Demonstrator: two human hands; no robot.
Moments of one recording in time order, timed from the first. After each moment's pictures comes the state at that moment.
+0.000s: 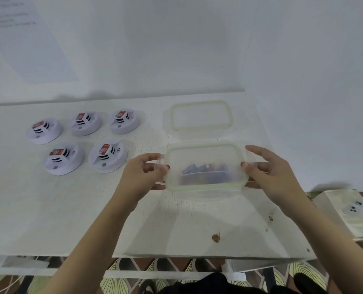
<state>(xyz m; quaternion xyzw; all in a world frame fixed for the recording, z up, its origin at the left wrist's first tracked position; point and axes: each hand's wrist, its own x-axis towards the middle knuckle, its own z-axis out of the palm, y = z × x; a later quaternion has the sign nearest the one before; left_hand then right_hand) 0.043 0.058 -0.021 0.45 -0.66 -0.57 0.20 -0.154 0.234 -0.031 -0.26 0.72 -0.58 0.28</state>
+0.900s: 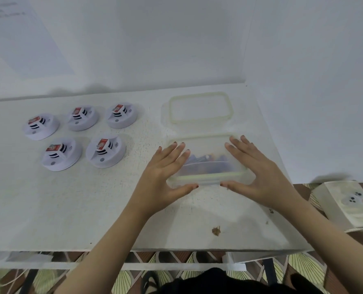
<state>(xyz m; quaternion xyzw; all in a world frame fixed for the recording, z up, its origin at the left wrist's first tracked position) 0.032 0.064 -0.074 0.14 -0.93 -0.21 0.27 -0.165 0.228 -0.070 -0.60 0.71 -0.36 0.04</state>
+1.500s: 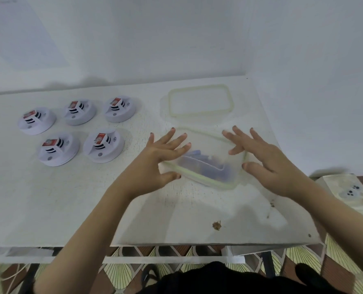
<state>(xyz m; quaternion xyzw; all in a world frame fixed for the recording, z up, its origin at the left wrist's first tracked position) 0.035 0.040 -0.042 0.13 -0.93 -0.31 0.14 -0.171 0.231 -0.041 -0.62 0.67 -0.38 0.15</state>
